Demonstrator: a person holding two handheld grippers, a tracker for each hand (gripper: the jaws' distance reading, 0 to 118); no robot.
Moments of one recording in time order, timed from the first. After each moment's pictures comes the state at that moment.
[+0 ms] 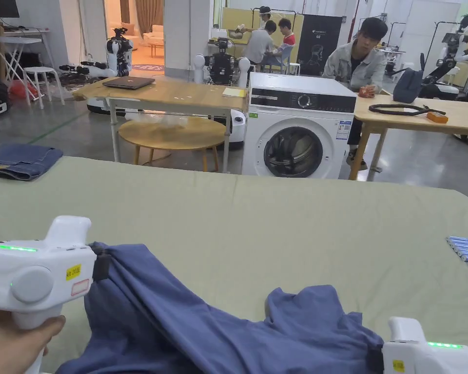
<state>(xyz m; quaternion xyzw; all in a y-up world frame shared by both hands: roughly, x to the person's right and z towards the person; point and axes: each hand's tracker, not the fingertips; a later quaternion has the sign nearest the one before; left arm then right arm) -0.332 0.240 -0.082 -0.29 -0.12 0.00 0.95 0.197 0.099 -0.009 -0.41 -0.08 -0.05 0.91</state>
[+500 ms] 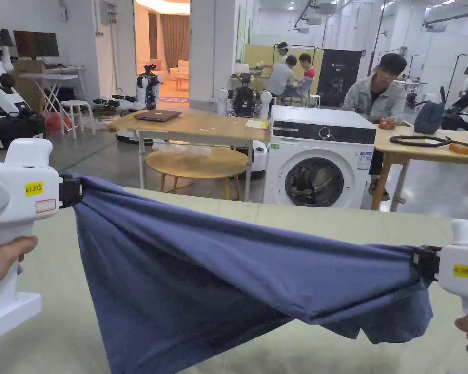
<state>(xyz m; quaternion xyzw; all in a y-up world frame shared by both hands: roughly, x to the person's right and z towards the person) -0.407 0.379 -0.082 -0.18 -0.07 0.02 0.98 0.207 0.313 -0.026 -0.22 -0.07 -0.08 0.97</state>
